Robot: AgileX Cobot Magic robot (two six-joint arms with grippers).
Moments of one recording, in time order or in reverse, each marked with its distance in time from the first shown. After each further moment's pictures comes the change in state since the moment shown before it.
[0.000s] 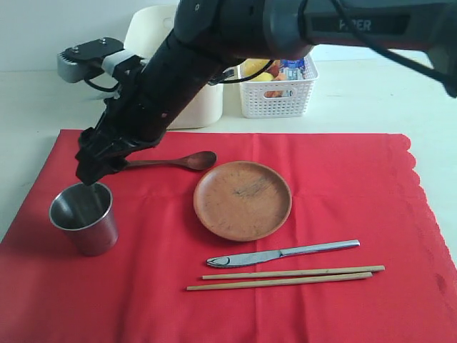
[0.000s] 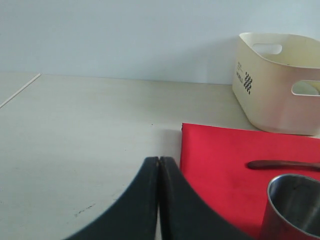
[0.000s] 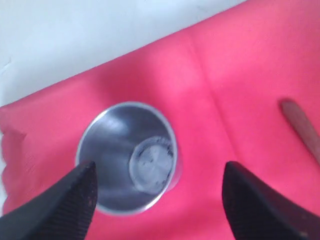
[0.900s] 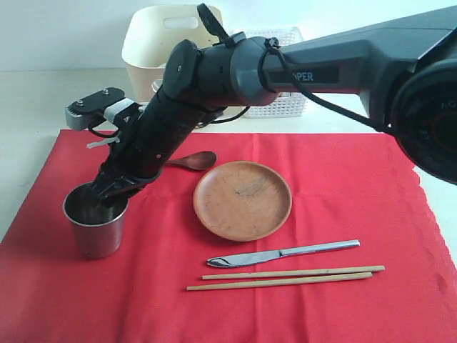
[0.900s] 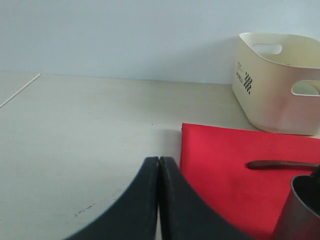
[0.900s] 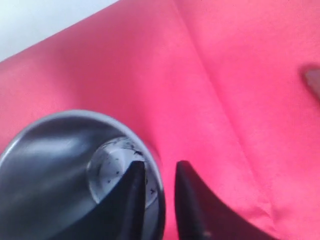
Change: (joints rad) left arm 0.000 0.000 0.000 0.000 0.000 0.000; right arm 0.022 0.130 0.000 0.006 -0.067 -0.001
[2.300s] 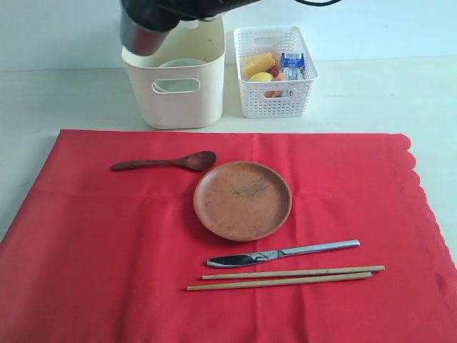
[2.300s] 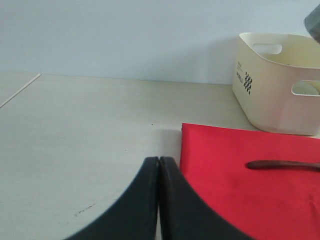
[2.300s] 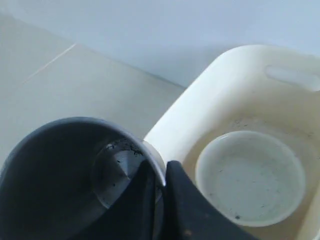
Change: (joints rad) left arm 0.000 0.000 0.000 0.000 0.000 0.000; right arm -0.236 -0.254 0.000 0.088 -0.414 0.127
